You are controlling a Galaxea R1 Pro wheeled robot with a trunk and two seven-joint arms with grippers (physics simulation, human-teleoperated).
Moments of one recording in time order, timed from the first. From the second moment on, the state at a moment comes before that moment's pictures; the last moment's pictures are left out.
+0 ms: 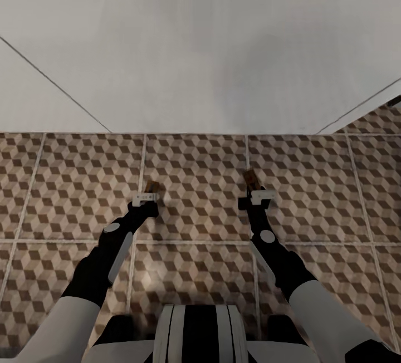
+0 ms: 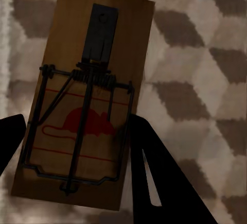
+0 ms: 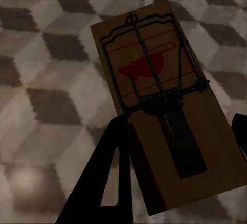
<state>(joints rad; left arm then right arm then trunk) -0.66 0.00 -0.08 -1.14 0.13 0.29 -0.09 -0.76 -0.01 0.36 -0.84 -0.12 -0.25 -0.30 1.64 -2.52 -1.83</state>
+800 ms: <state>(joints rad) -0.66 -0.01 -0.08 -1.14 0.13 0.29 -0.09 -0.76 -0.01 0.36 -0.84 -0.12 -0.25 -0.30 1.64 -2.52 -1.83</state>
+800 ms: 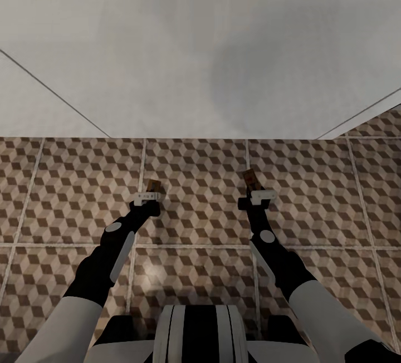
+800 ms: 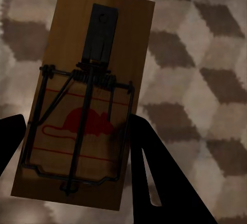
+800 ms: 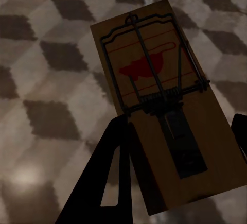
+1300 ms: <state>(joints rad) -0.66 -0.01 -0.08 -1.14 0.13 0.29 -0.09 -0.76 -0.01 0.36 -0.84 -0.12 -0.25 -0.30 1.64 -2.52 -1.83</state>
